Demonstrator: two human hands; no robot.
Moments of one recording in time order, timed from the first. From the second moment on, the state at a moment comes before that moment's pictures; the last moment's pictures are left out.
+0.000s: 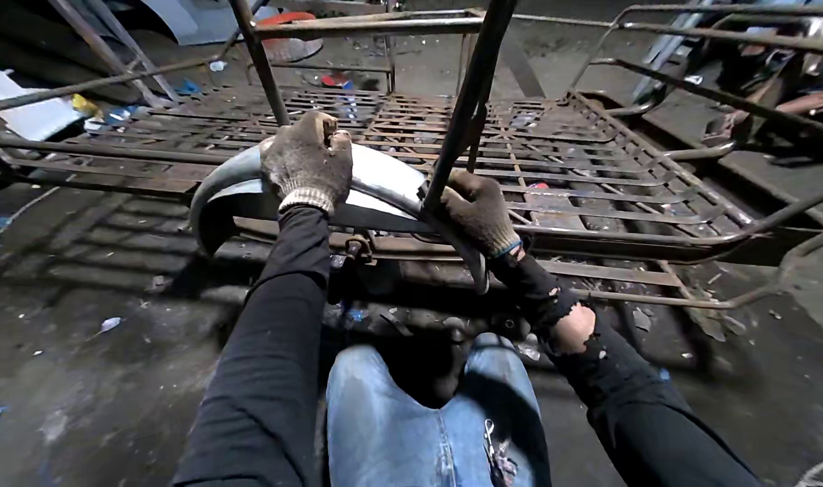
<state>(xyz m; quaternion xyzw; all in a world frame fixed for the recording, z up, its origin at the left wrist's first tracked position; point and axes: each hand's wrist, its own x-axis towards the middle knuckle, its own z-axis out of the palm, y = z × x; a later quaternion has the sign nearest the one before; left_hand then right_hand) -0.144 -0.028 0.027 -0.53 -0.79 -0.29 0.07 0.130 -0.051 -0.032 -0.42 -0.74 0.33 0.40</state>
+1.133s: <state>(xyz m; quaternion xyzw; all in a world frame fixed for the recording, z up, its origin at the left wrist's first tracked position) -0.160 -0.022 0.008 -0.57 -0.75 -0.35 0.01 0.115 -0.089 -0.039 -0.46 -0.70 0.29 0.47</state>
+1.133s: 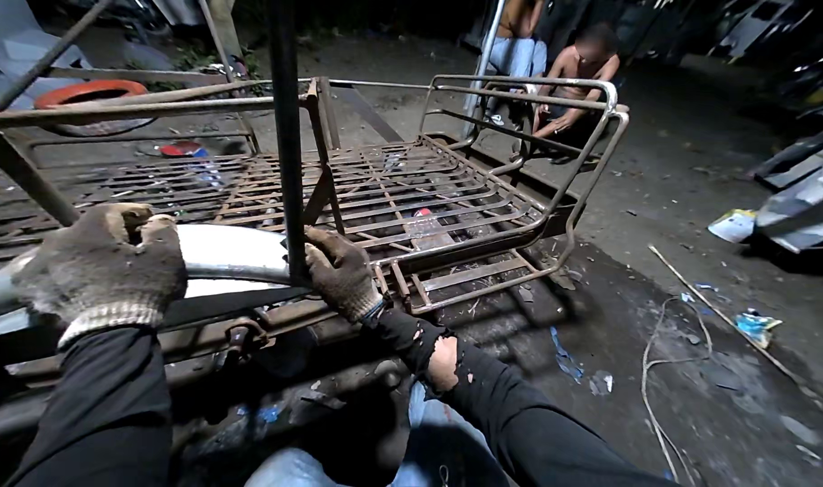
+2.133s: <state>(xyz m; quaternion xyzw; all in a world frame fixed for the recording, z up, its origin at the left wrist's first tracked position) -0.138 -0.036 0.031 -0.54 -0.79 -0.28 0.08 0.136 -0.031 -0.041 -0.36 -0.81 0.25 0.39</state>
